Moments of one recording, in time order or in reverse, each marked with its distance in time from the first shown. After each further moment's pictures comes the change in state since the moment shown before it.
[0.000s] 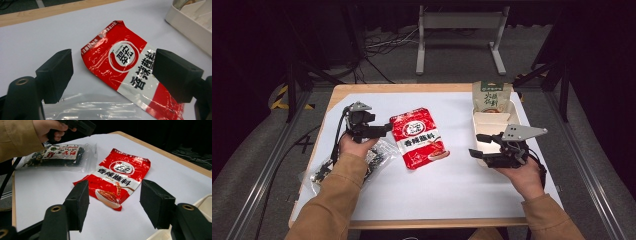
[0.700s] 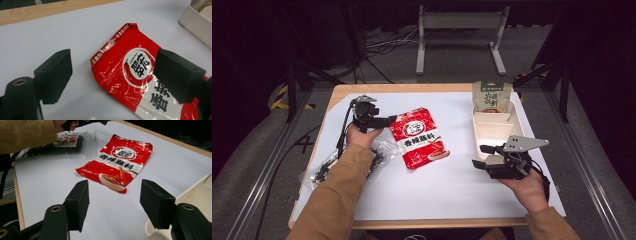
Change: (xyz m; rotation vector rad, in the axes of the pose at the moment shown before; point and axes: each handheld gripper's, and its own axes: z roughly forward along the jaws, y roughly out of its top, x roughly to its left) left arm 0.026 0.009 0.045 0.033 -0.038 -0.035; right arm 0.014 -0.021 -0.010 0.056 -0.026 0.040
